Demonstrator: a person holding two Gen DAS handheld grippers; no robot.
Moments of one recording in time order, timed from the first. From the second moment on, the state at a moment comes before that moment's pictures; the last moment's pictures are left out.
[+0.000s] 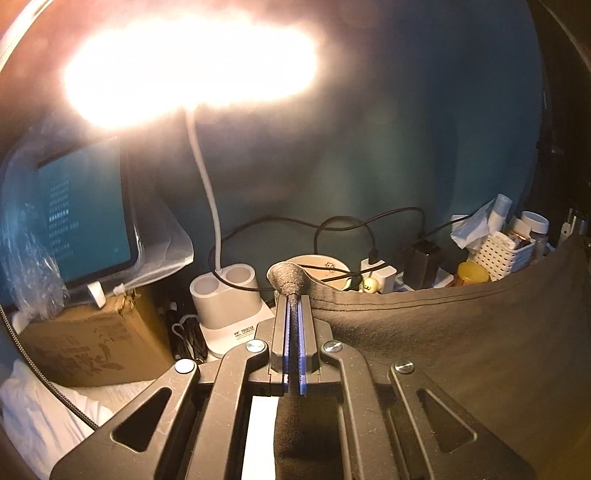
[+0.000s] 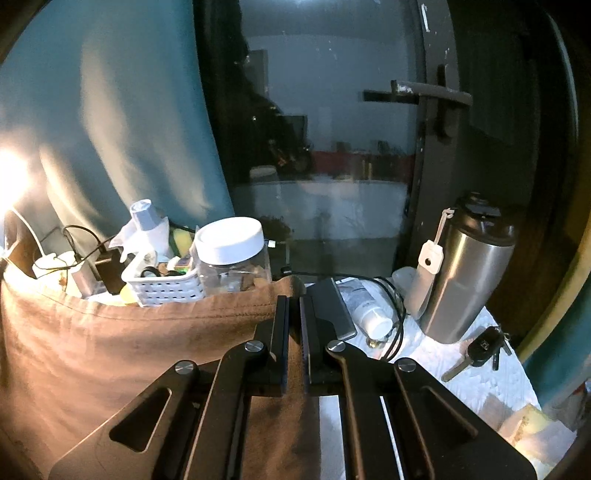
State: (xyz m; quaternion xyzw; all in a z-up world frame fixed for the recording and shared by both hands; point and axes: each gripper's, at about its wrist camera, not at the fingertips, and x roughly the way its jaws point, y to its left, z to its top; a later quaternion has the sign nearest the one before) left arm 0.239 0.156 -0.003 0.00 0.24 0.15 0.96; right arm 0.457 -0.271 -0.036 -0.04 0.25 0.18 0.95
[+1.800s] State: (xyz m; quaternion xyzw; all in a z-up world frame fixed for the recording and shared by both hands) left arm 0.231 0.193 -0.087 -0.05 0.37 0.20 0.91; right arm 0.465 -0.271 -0.092 -0.06 0.36 0.14 0.92
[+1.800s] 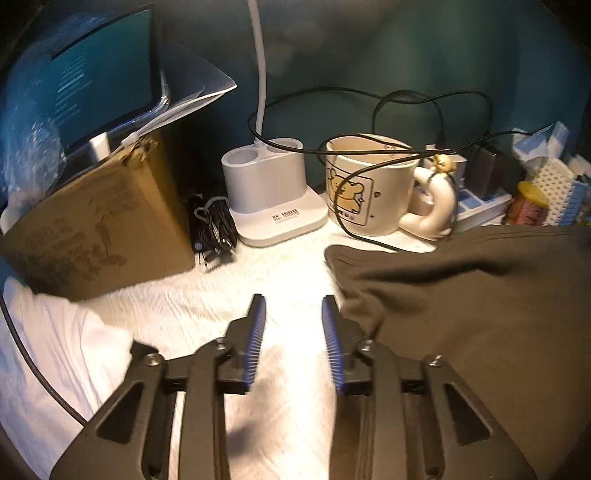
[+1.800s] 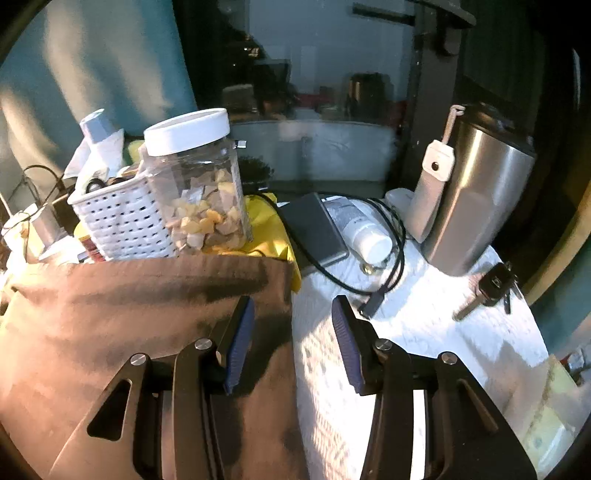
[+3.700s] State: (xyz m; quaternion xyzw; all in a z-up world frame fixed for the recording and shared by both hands) left arm 0.075 0.099 -0.118 -0.10 0.41 0.08 0.90; right arm 0.251 -0.349 -0.148 0.02 0.40 0.18 0.90
